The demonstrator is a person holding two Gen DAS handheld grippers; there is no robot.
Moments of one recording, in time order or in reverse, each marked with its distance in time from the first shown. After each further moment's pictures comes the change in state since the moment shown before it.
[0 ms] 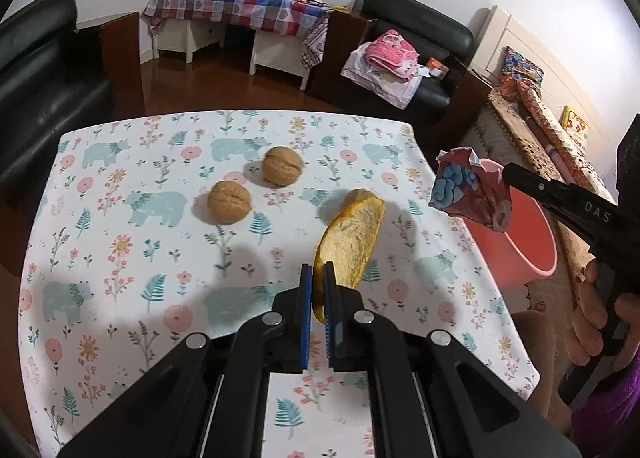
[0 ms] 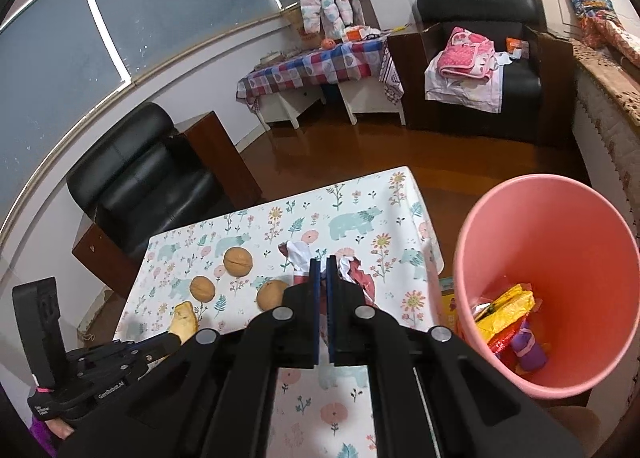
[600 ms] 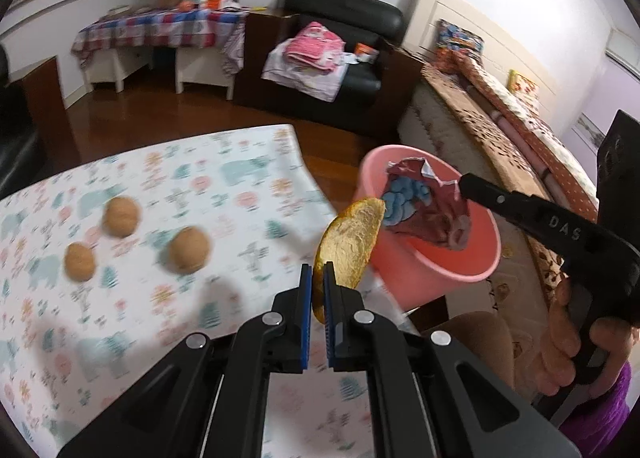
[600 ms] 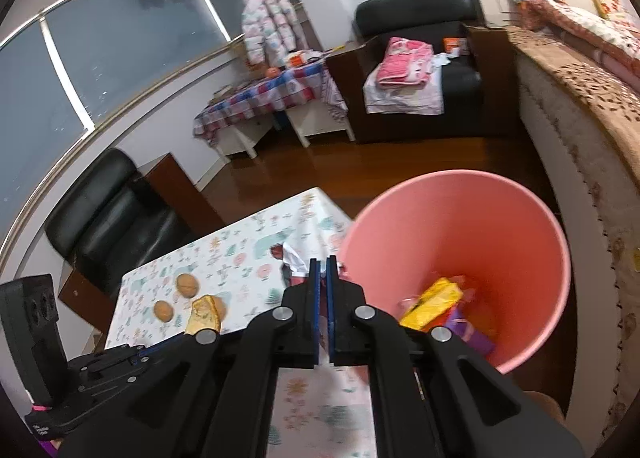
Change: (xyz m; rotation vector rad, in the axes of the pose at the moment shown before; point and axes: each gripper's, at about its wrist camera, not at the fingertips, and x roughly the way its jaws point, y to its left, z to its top) left arm 0.034 -0.132 0.024 0.179 0.004 -0.145; right arm -0.054 -0.082 -0.005 0.145 -0.088 -0.118
